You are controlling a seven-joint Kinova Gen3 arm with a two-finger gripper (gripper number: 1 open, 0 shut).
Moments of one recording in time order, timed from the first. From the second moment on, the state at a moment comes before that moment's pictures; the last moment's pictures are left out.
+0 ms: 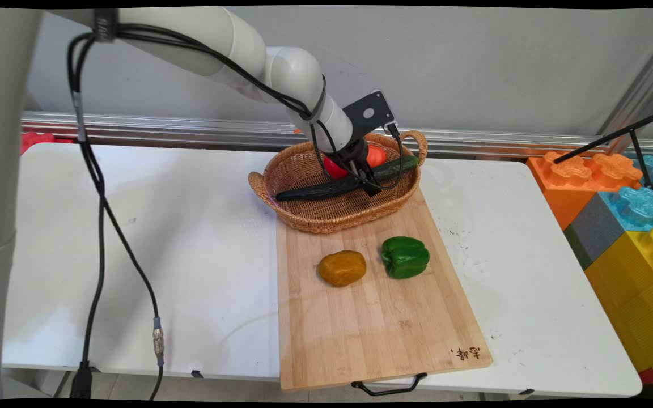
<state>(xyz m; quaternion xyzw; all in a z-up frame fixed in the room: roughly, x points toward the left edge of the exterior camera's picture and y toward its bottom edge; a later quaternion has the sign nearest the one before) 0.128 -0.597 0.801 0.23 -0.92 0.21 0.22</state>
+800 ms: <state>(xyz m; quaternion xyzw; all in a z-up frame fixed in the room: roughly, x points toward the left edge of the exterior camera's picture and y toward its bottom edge) 0.123 -0.593 0.786 0.25 -0.92 0.20 0.21</state>
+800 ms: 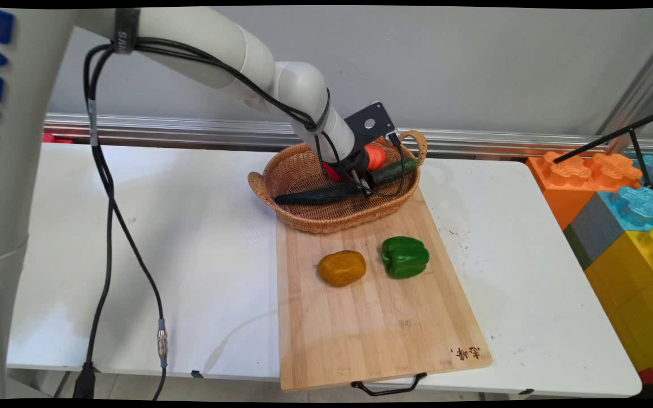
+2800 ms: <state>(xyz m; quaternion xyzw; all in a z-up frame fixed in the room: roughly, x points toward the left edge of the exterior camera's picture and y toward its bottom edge) 0.067 -0.388 0.872 0.07 -0.97 0.01 0.23</state>
